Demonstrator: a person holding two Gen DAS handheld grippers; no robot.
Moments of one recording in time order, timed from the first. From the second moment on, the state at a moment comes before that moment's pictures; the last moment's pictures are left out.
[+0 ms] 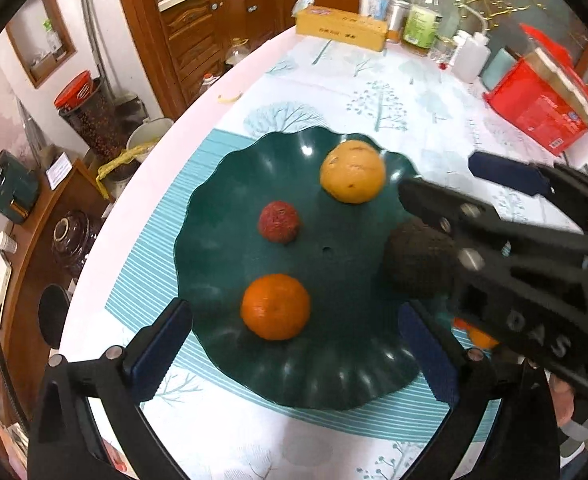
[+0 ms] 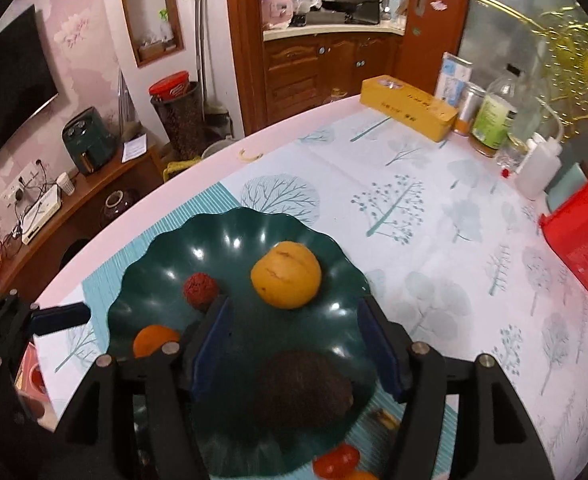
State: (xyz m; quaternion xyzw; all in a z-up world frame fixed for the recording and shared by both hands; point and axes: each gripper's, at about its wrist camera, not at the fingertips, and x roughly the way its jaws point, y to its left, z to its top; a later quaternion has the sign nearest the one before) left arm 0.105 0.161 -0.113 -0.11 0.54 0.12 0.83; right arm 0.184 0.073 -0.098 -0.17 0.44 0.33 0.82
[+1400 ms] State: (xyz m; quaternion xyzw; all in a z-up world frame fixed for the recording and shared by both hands) left arm 0.108 -0.015 -0.045 0.03 0.50 -0.11 0.86; right arm 0.041 -0.217 -0.026 -0.01 0.40 0.04 0.91
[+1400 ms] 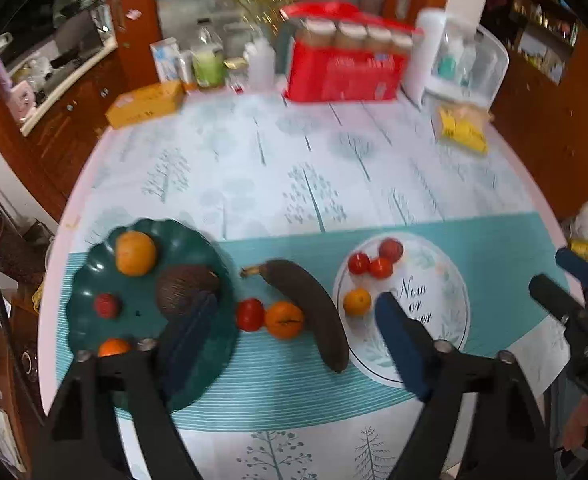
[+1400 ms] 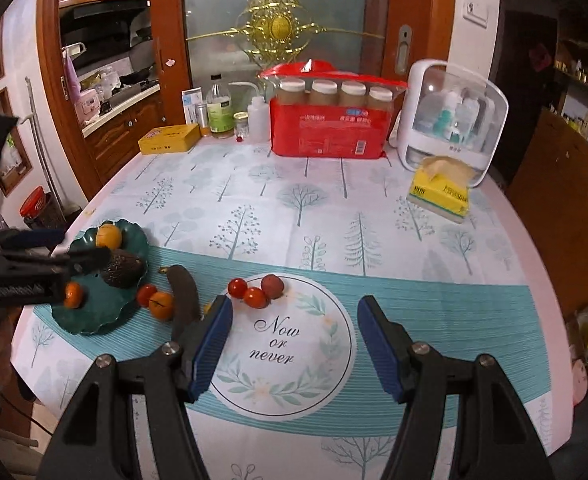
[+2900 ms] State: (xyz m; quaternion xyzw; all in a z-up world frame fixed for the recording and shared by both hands) left arm 0.173 -0.102 -0.175 0.10 0.61 -0.22 0.75; right arm 0.178 -0.248 -0.194 0.20 0.50 0.16 0.83
